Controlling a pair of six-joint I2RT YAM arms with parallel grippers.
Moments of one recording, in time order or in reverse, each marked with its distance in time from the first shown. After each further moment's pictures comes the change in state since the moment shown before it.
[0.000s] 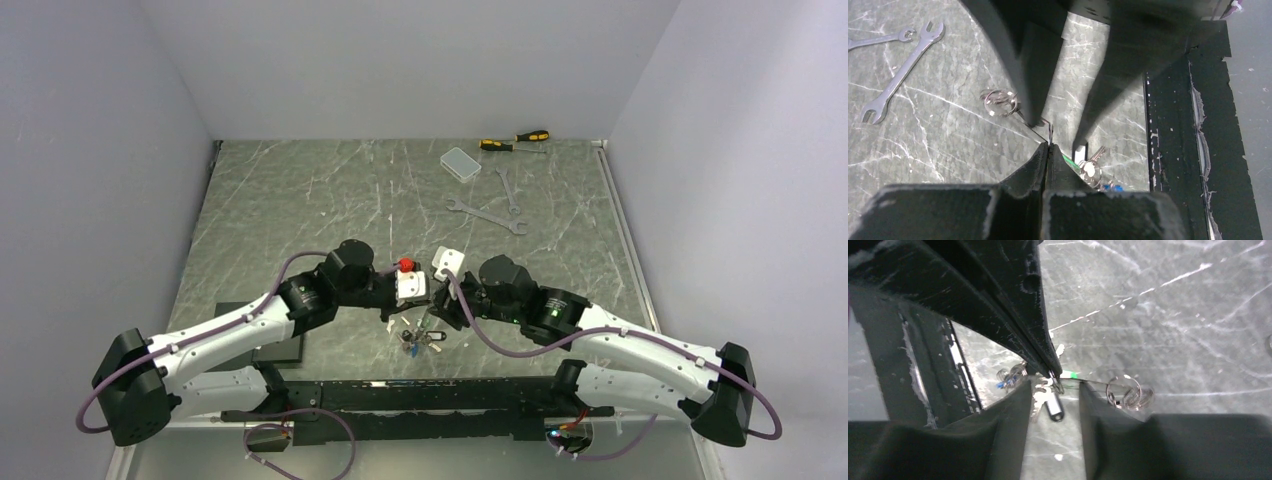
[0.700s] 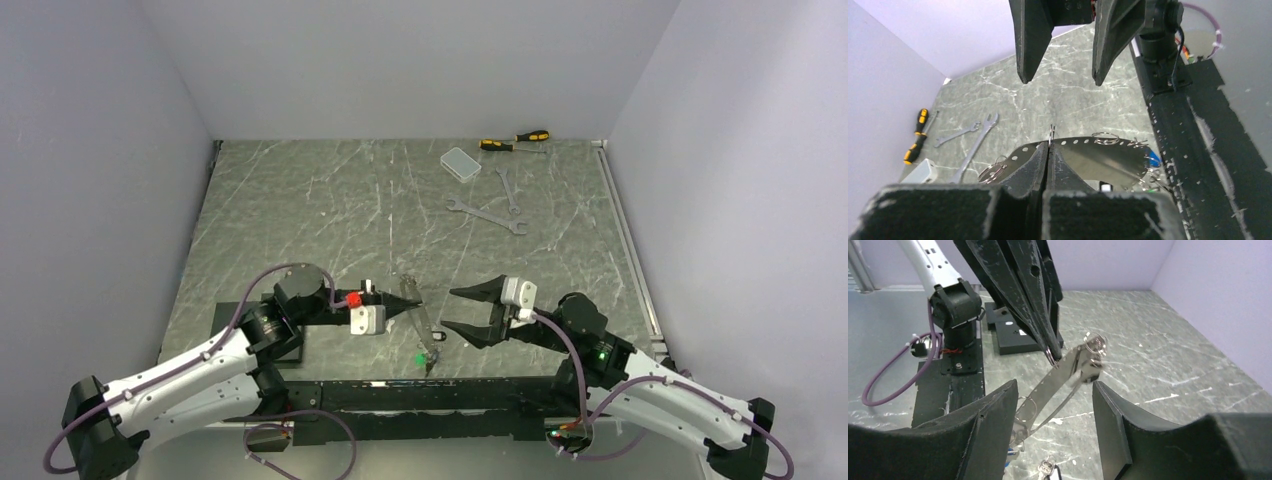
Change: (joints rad) left arm -0.005 -0.326 -0.187 0.233 0.094 0.084; right arm 0.001 -0.501 -0.318 0.408 -0.150 -0.015
